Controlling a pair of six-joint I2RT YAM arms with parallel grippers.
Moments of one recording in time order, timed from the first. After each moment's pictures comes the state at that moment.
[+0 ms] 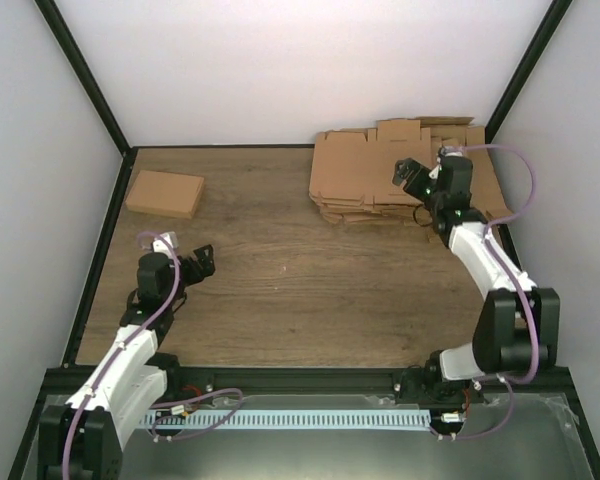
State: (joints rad) left arm -0.11 0.79 0.27 0.07 0.08 -0.50; right arm 0.05 1.37 0.97 0.01 -0.12 0.56
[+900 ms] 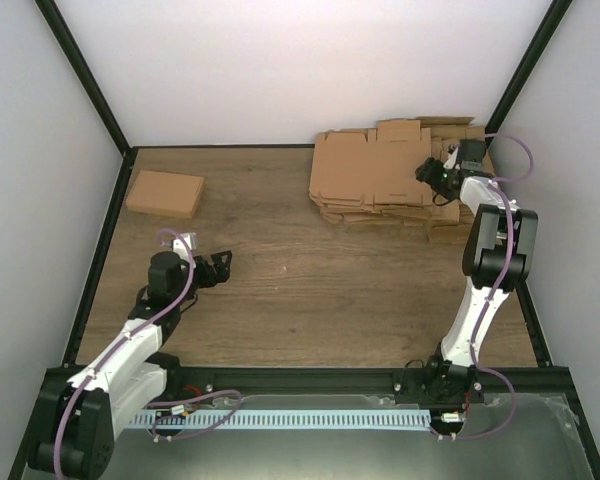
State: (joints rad) left arm -0.20 0.89 0.25 0.17 0.20 -0.46; right arm -0.18 2.04 1.51 -0.26 -0.34 0.39
